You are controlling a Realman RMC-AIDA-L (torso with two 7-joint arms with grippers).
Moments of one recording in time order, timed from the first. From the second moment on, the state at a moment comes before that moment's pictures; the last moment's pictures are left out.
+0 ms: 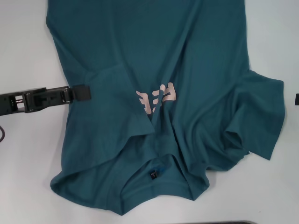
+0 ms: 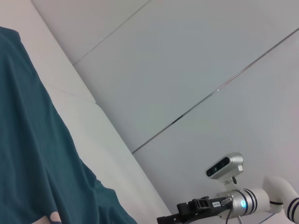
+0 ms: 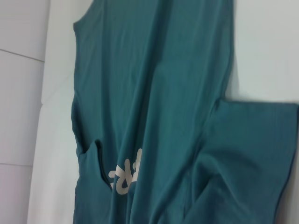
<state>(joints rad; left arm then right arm) -0.45 -2.07 -2.69 -0.74 -1.06 1.98 -1.99 0.38 1.84 -0.40 -0.66 -2.34 -1.78 2.37</state>
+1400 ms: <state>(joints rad) -0.45 -2.07 -2.69 -0.74 -1.07 1.97 -2.00 0.40 1.84 -0.40 -0.66 -2.37 -1.75 2.40</state>
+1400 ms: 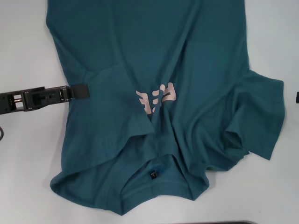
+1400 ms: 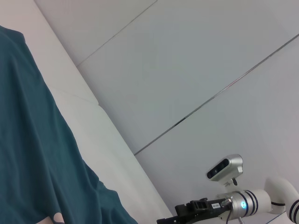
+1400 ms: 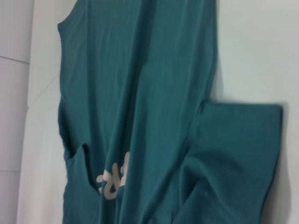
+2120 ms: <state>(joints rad) -0.45 -2.07 -2.69 -0.74 -1.07 1.97 -2.00 0.42 1.86 -0.46 -0.62 -2.37 -1.65 2.40</state>
